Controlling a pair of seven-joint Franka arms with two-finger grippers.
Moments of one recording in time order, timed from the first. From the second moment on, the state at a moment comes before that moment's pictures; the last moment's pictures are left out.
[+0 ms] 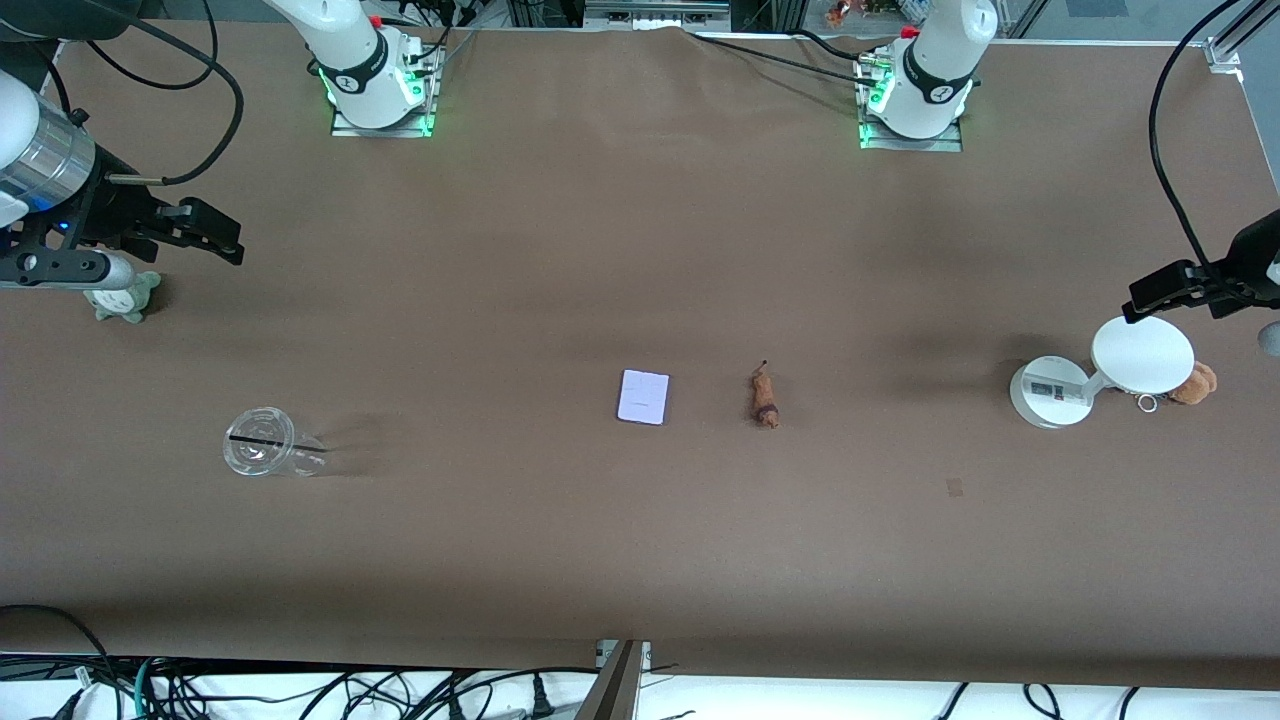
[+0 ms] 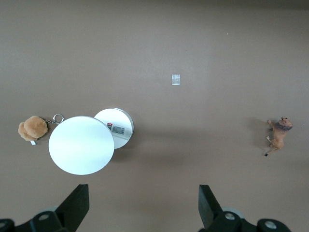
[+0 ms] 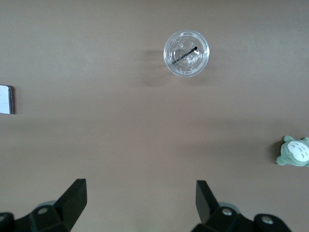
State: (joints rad) left arm -0.01 0.17 0.09 -1.46 -0.02 1.61 -0.01; right arm 0.12 0.07 -0.01 -1.53 0.01 1.56 0.13
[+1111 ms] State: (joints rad) left arm -0.01 0.17 0.09 -1.46 -0.02 1.60 -0.01; right arm 0.12 0.07 -0.01 -1.53 0.01 1.55 0.13
